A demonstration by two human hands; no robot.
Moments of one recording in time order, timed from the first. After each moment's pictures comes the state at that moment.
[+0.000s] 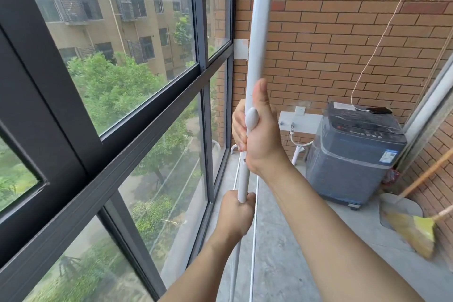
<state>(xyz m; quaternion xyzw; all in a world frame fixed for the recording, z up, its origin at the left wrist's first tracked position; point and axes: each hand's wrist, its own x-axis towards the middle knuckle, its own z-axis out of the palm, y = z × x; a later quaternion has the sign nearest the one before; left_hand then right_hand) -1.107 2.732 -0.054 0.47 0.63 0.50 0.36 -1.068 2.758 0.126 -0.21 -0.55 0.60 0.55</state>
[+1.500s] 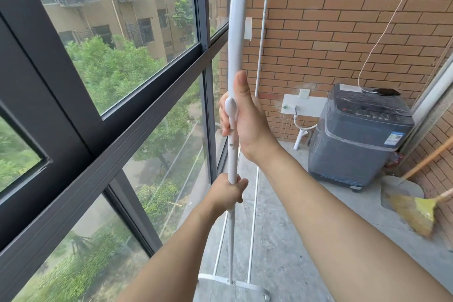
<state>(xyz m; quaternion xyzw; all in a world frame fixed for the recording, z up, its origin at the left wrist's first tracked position) -1.156 2.745 -0.082 0.49 0.65 0.39 0.42 -1.086 2.766 0.093 -0.27 -0.61 0.57 0.48</state>
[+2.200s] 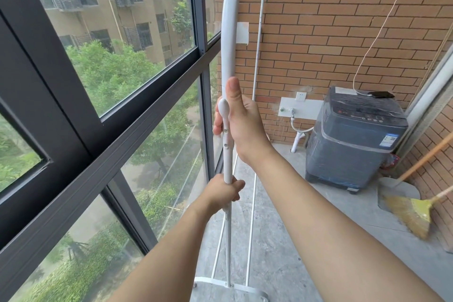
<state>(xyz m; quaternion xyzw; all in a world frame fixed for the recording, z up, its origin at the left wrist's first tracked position) -1.156 2.739 -0.069 0.49 0.68 0.35 0.42 -1.081 2.761 0.089 -0.27 -0.62 0.53 0.51</state>
